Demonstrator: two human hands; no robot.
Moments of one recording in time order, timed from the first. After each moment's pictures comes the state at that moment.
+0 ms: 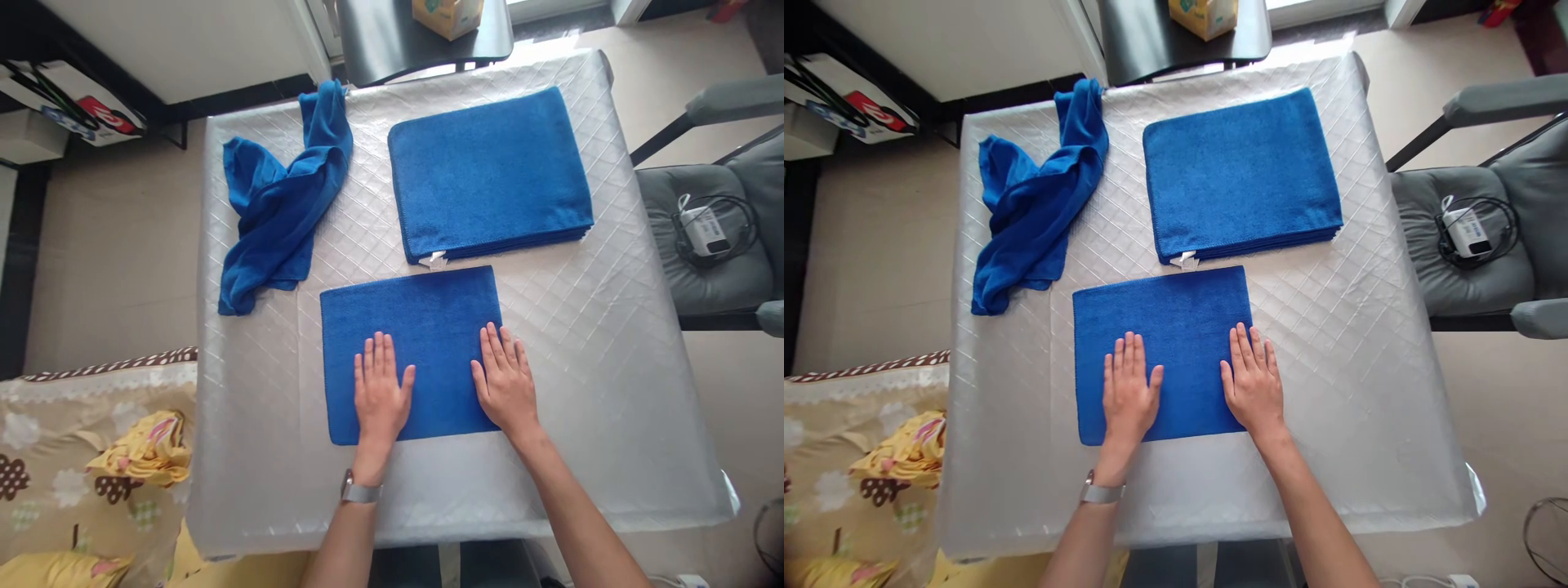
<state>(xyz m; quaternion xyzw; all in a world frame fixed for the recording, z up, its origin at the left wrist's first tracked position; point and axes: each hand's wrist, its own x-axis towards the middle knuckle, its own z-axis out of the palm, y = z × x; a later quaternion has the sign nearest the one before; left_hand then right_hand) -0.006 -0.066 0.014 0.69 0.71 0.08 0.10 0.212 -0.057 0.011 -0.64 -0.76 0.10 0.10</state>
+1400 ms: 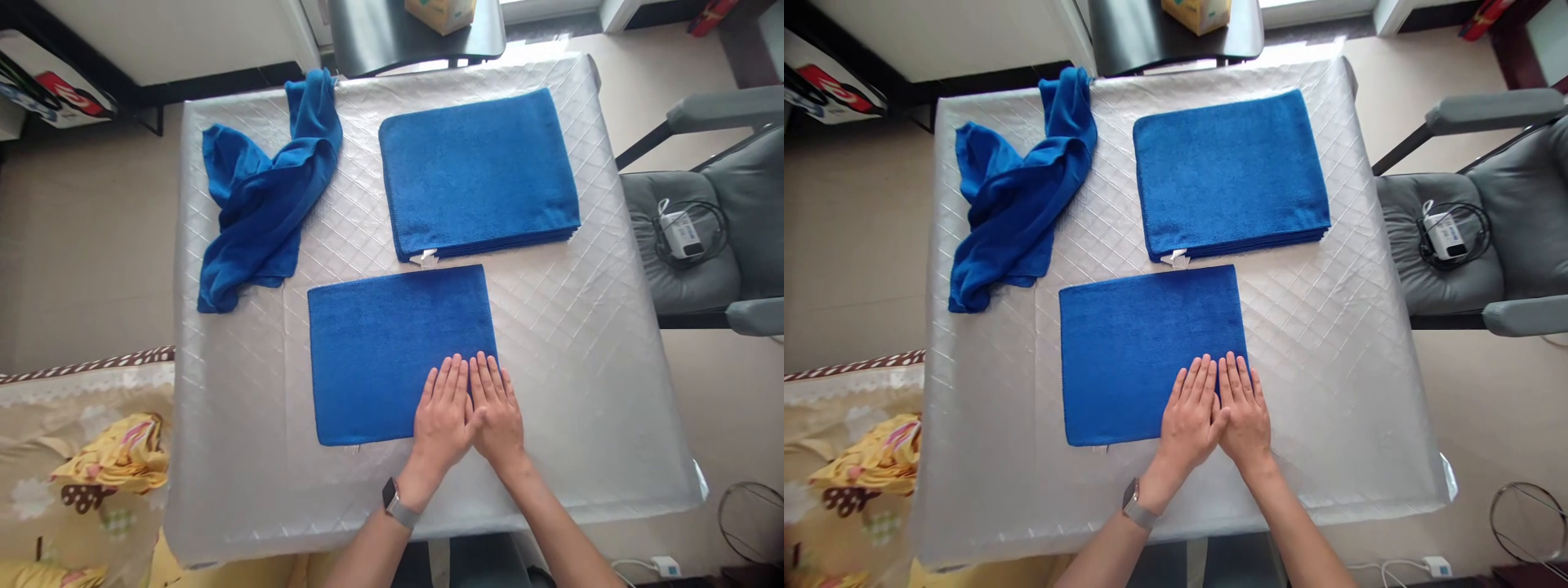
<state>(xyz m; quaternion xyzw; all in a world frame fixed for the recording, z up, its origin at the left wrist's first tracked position) 0.085 -0.101 0.019 0.80 0.56 0.12 0.19 0.211 -0.112 0.005 -0.62 -0.77 0.10 0.09</state>
